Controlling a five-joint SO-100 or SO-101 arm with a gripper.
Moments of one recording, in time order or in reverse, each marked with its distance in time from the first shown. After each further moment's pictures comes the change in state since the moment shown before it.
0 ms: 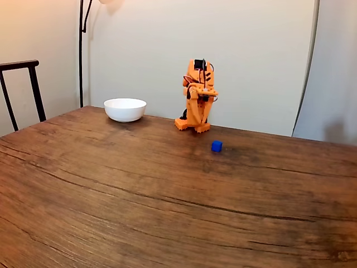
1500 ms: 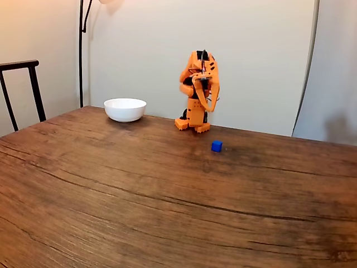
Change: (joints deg) arm -7.4 -10.3 -13.8 -0.5 -29.4
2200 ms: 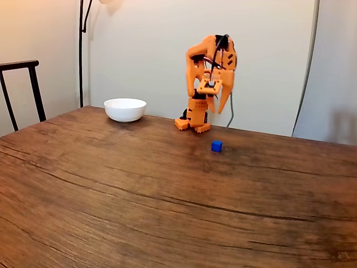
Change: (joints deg) arm -6.9 -59.6 -36.8 8.3 -19.2
